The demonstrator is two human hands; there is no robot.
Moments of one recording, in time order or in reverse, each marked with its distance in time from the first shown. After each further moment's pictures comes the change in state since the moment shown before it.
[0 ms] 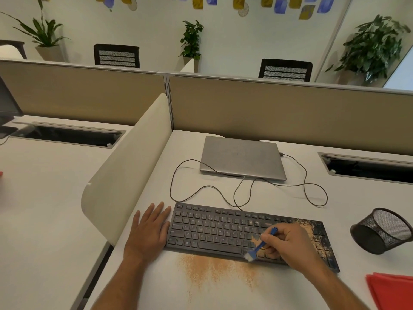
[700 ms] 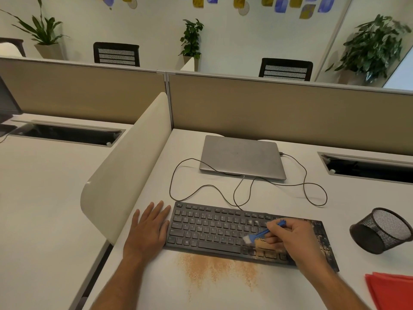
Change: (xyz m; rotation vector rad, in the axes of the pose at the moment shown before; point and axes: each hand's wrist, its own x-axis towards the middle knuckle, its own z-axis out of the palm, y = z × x) left_hand -0.001 0.002 -0.002 -0.005 0.000 -0.004; right_hand 0.008 0.002 -0.002 0.283 0.148 0.132
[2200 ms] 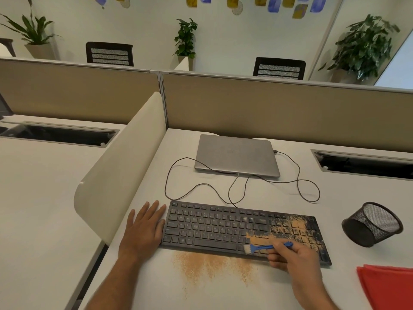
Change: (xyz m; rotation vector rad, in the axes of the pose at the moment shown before) left_hand 0.001 -0.002 0.002 0.019 -0.003 0.008; right_hand -0.032 0.047 -0.003 0.292 0.167 0.127
